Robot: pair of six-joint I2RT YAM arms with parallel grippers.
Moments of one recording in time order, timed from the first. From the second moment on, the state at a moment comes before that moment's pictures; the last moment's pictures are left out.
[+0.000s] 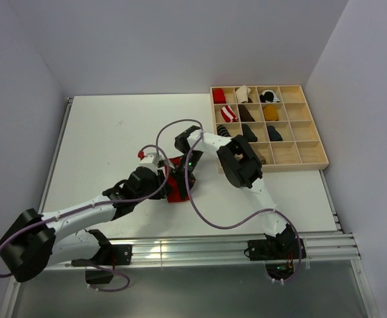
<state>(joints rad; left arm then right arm) -0.77 1.09 0.45 0.04 -0.12 -0.70 0.69 2.44 1.87 -1.36 -0.96 -0.92</state>
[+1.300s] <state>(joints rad) -0.82 1.36 0.47 0.20 -0.05 -0.61 0.67 2.47 1.91 -1.37 -0.97 -0.82</state>
